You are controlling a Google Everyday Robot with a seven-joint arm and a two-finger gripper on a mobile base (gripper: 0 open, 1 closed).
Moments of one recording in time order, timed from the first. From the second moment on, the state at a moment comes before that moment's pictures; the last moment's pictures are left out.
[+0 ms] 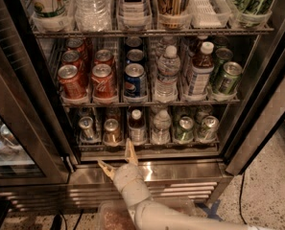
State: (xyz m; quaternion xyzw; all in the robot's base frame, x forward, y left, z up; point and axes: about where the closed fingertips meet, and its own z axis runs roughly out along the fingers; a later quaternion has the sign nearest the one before) arm 0.553 0.079 0.589 -0.29 0.66 0.02 0.69
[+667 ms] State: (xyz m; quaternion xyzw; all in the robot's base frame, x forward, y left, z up) arm 0.574 0.071 0.588 -0.24 0.65 -0.02 0.72
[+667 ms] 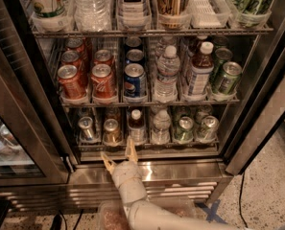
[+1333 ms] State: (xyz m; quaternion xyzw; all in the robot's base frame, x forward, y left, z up) arm 0.583 0.075 0.592 -0.22 0.64 -0.02 0.74
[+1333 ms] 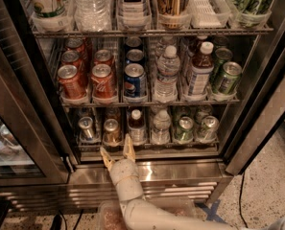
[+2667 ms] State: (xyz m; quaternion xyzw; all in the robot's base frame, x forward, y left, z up) arm 0.592 0.091 0.593 -0.18 0.64 0.02 0.75
